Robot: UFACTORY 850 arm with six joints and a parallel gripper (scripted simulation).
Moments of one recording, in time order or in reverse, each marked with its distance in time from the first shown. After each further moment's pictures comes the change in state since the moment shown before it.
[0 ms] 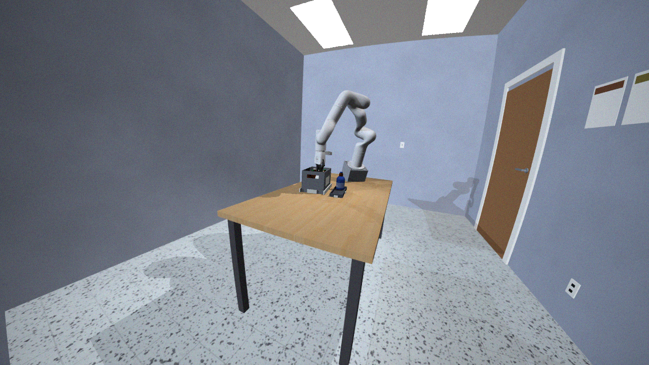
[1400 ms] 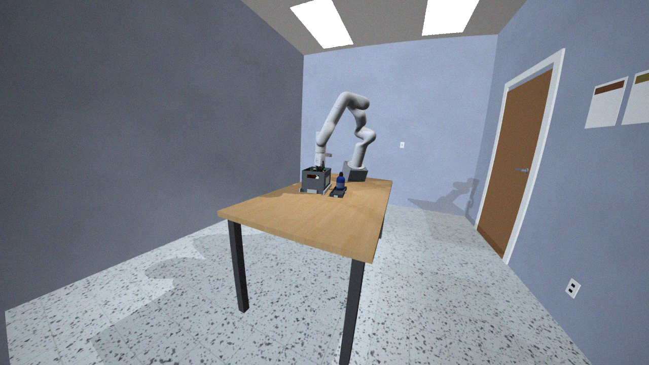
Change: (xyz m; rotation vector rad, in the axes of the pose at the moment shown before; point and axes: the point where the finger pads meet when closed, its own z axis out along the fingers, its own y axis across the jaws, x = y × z) arm 0.000 0.000 0.014 0.000 0.000 0.000
